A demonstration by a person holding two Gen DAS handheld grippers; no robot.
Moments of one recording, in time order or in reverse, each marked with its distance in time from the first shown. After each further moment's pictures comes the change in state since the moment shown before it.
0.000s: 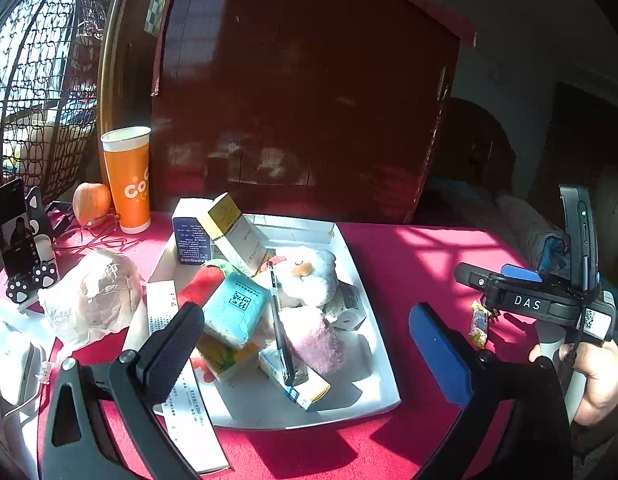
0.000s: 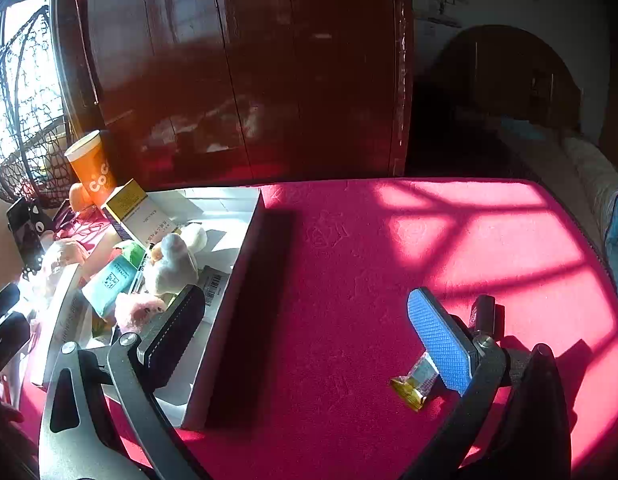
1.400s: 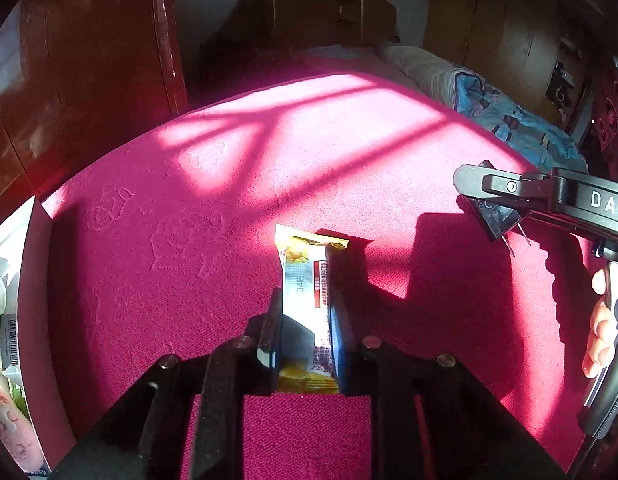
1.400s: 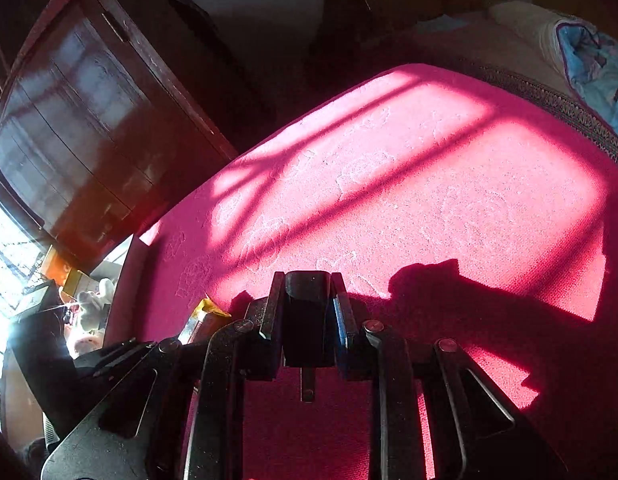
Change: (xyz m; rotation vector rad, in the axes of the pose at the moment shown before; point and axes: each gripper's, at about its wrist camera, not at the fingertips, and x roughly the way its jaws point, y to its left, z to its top) left arm 0.180 -0.251 -0.057 0.407 0.366 -0.281; right arm -0.015 -0.226 -0.075 0.457 0.004 0.086
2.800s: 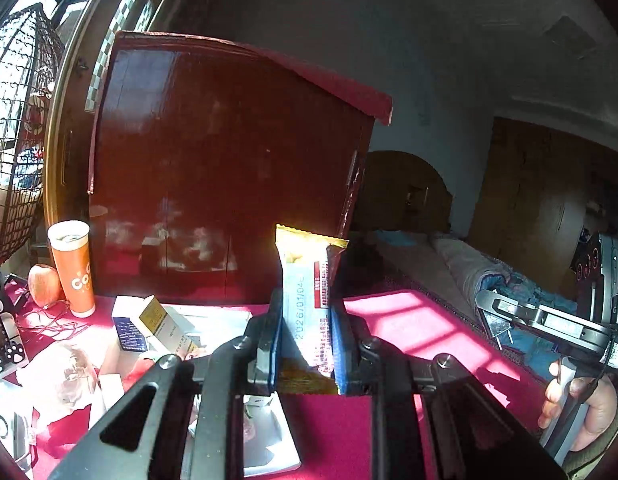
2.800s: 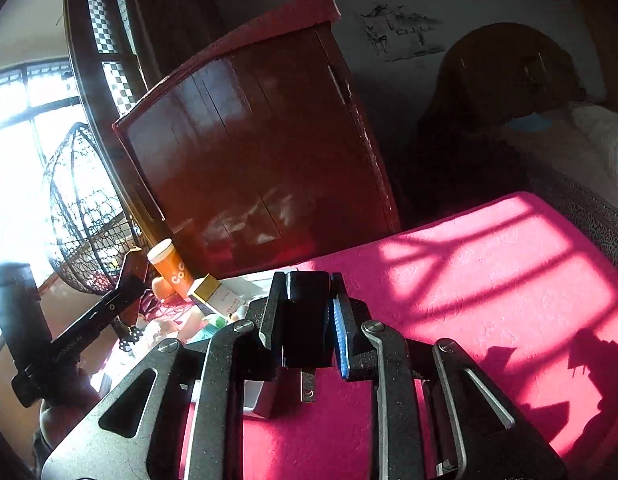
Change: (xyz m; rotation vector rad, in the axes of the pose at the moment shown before) left arm -0.316 0.143 -0.055 -0.301 -0.635 0.146; right arm -0.133 0.207 -0.009 -0.294 -0.228 0.244
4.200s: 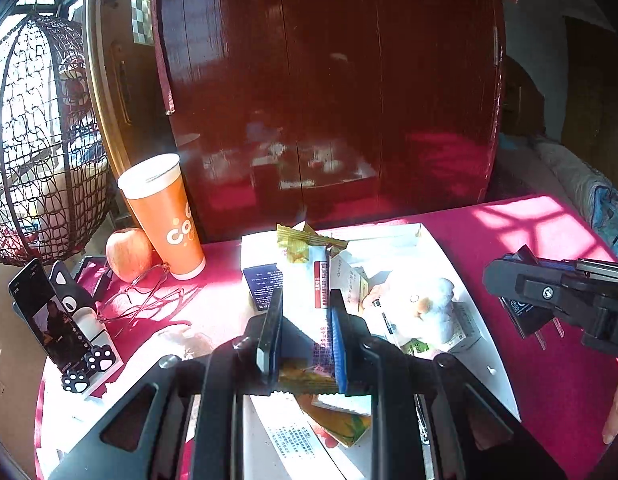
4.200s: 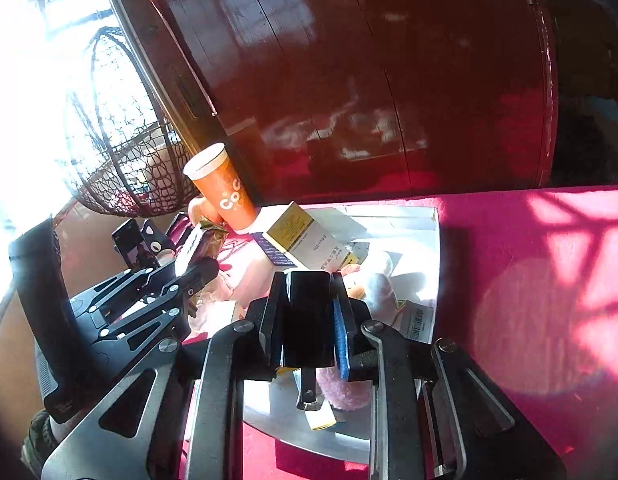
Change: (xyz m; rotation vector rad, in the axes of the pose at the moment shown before) left arm 0.101 0.127 -0.044 0.129 0.367 0.353; right arm 0.213 0.123 -0.057 -0.090 0.380 0.122
